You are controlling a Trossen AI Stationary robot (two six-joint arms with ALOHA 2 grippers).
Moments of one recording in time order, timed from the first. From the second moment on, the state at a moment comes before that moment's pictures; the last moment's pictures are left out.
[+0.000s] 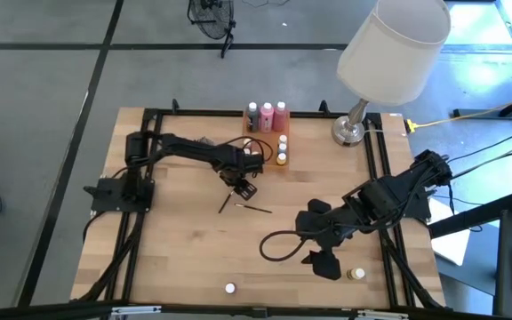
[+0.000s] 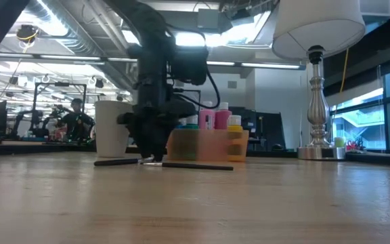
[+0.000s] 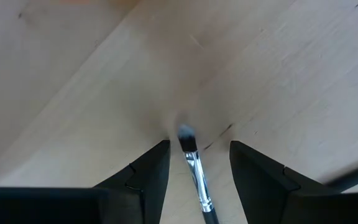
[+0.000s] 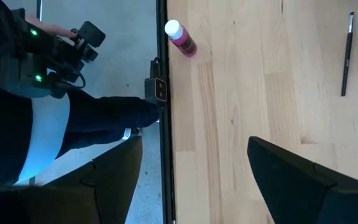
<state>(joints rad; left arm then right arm) 0.17 1.98 1.29 -0.78 0.02 -0.67 0.56 1.70 1.94 -1.22 -0.04 0.69</state>
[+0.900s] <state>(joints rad) 0.18 2.02 1.33 -0.81 -0.08 -0.59 0.56 1.70 1.94 -1.22 -0.04 0.69</state>
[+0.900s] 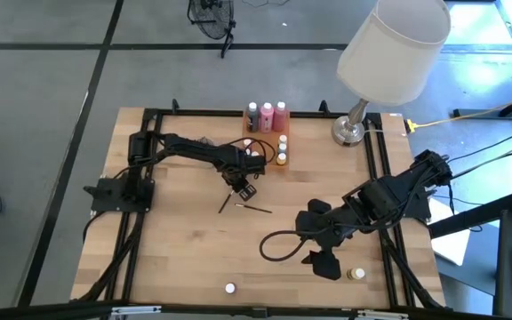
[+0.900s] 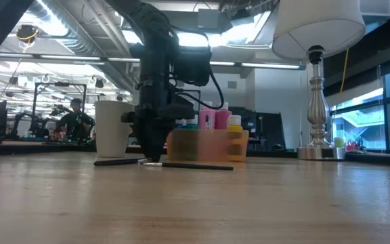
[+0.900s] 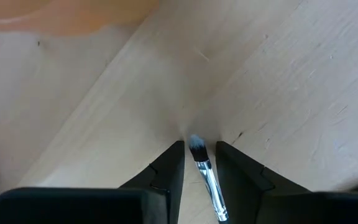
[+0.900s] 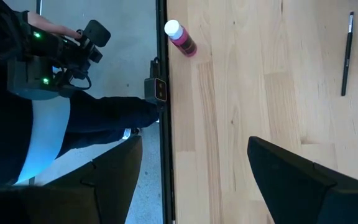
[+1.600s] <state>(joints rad) 0.19 2.05 1.34 -0.82 -0.05 -0.54 0.56 1.70 1.94 -1.21 -0.03 0.70</state>
